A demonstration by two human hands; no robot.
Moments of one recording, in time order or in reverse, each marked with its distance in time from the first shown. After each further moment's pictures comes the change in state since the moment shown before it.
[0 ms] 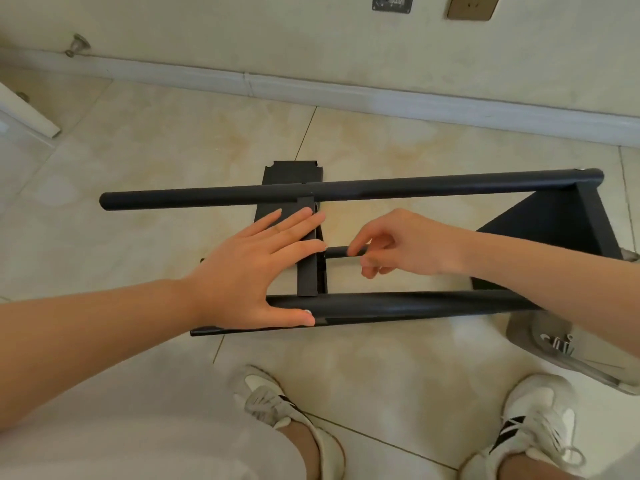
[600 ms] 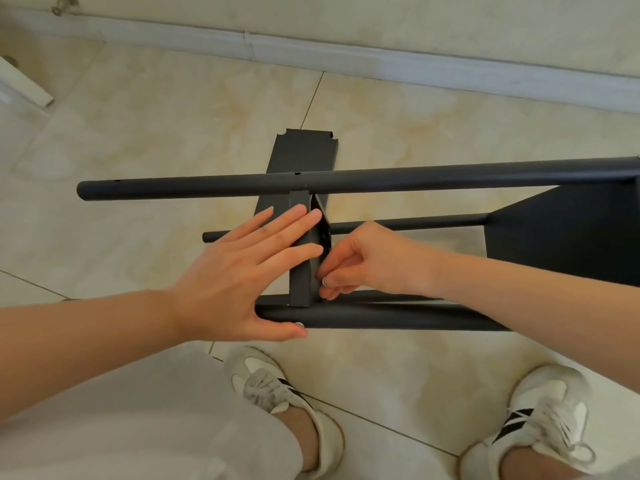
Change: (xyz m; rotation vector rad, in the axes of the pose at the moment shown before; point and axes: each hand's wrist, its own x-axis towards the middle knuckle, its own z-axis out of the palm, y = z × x) left_hand -0.018 0.008 0.020 0.044 0.098 0.029; right_hand 0.018 0.002 0.050 0.334 -0.165 -0.028
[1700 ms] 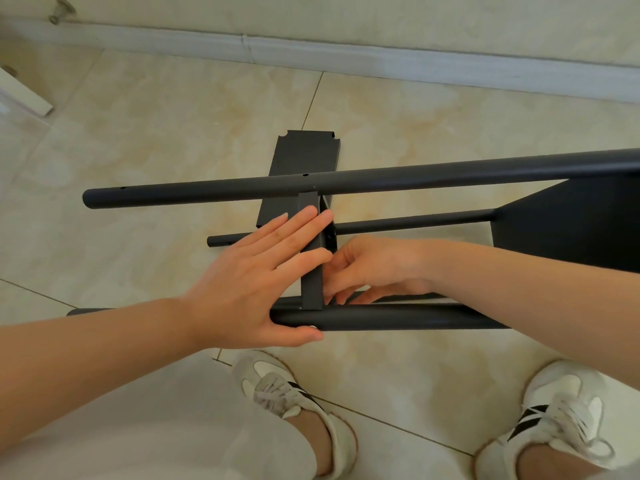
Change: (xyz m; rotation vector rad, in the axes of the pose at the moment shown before) left_hand 0.000 0.002 0.003 -0.006 0.016 0.023; right_hand 0.020 -0.005 0.009 0.138 -0.201 0.296
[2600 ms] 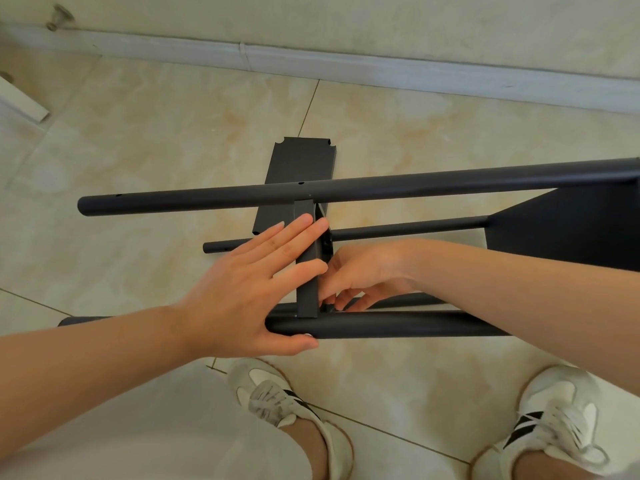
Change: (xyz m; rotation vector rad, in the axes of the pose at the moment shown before) left_hand 0.000 0.000 0.000 0.022 -0.008 0.002; right_hand 0.011 -0.009 -0.002 -0.026 -0.016 0.164
